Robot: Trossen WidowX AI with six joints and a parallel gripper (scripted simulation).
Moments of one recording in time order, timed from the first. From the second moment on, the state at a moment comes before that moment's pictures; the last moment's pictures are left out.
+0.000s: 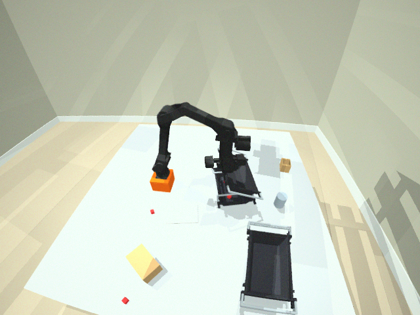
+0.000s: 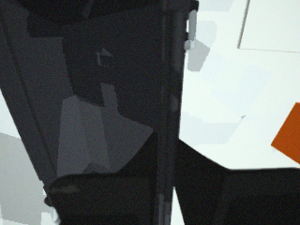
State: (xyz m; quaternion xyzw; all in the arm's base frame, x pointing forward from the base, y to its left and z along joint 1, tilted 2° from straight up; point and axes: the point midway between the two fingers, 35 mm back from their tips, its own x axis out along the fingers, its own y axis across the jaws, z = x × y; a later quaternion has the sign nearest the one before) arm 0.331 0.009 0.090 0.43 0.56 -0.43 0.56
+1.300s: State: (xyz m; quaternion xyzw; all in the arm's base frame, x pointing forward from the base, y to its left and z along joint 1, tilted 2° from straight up) arm 0.318 0.006 0.071 0.43 0.55 -0.43 0.57
